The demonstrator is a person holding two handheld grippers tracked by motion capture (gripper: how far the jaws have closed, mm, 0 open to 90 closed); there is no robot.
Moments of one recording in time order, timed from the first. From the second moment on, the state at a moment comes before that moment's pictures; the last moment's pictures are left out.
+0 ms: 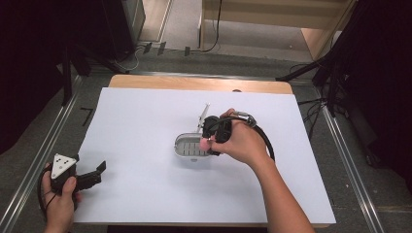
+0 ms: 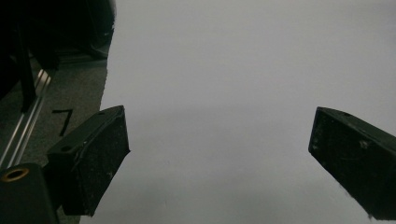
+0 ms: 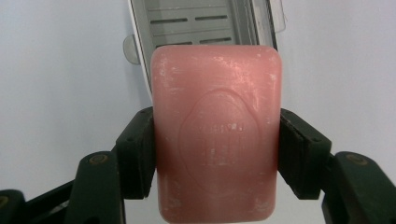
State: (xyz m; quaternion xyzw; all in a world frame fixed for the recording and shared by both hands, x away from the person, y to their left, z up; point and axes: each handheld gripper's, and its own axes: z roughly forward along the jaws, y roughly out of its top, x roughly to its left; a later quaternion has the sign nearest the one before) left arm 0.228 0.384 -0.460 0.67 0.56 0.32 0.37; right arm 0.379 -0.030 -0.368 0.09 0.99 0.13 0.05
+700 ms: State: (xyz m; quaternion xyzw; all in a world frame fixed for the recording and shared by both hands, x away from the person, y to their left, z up) left arm 0.228 0.384 -0.460 0.67 0.56 0.32 0.37; right arm 0.379 0.003 -0.373 0.06 0.99 0.14 0.04
